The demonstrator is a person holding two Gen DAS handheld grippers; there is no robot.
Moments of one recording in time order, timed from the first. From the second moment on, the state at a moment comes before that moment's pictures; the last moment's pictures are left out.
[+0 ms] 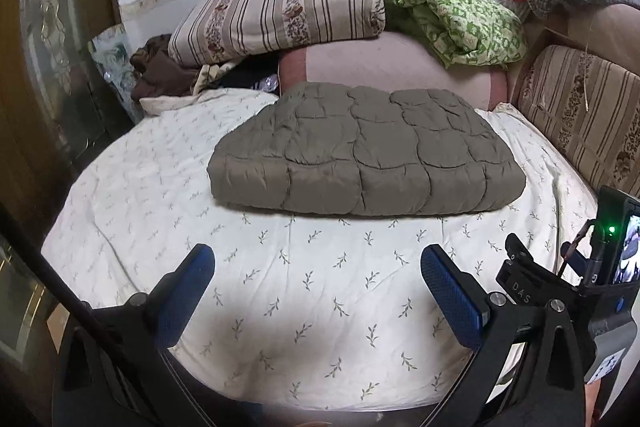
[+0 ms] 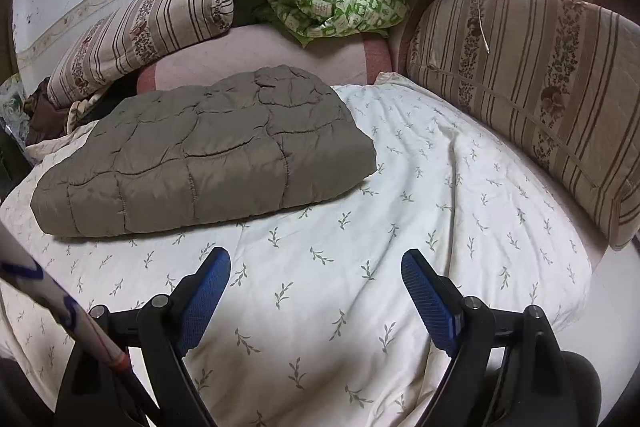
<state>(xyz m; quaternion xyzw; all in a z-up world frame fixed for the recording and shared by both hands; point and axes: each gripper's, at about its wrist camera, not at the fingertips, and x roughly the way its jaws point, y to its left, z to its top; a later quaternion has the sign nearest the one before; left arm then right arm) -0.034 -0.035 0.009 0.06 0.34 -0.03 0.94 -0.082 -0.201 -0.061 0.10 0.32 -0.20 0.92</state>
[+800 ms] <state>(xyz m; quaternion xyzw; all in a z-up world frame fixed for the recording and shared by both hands) -0.019 -0.029 -0.013 0.06 0.39 -0.06 0.92 -0.067 -0.190 -0.074 0.07 0.35 -0.21 0.91</state>
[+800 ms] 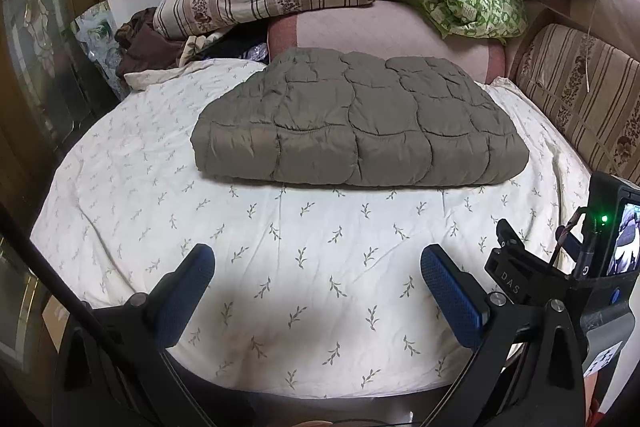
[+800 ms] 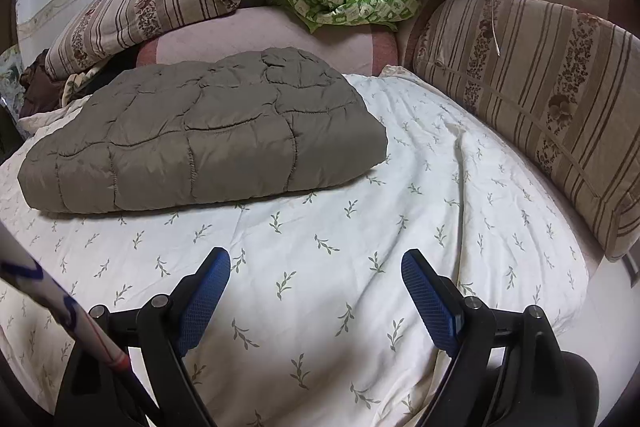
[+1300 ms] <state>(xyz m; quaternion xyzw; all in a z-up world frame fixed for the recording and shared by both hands) -0.016 -0.033 -0.024 0.07 0.40 -0.05 0.91 -0.066 -0.188 -0.077 0.06 0.35 -0.22 0.91</state>
